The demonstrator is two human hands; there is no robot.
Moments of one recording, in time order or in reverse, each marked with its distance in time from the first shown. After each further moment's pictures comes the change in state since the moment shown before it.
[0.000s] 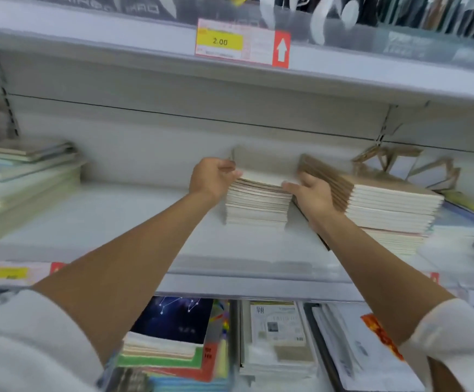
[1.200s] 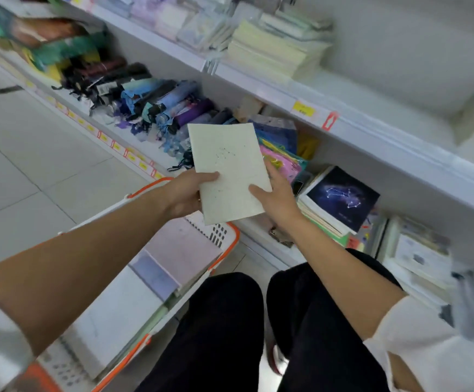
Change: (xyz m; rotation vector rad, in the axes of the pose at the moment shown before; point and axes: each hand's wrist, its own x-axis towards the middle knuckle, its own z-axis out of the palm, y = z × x) left_hand -0.398 -0.195 -0.320 -0.727 0.224 -0.728; right_hand -0.405 0.050 0.279 -0.097 -0.958 -0.072
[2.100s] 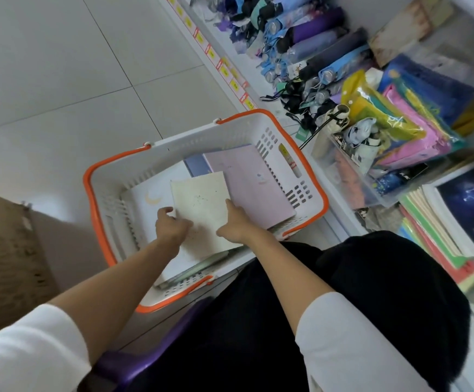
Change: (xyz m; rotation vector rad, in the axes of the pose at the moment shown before) left_hand -0.072 -0.227 -0.192 0.125 1.041 -0.377; right_hand -0.041 0.112 0.253 -0.575 -0.948 0.436
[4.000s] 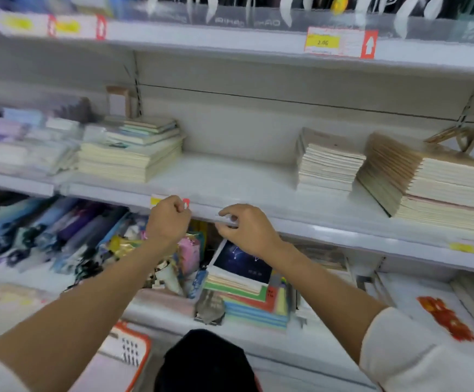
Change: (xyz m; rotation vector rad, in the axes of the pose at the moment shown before) left_hand -0.345 0.296 0.274 0.317 -0.425 1.383; right_hand -0.353 0.188 -0.286 -0.014 1.307 -0.240
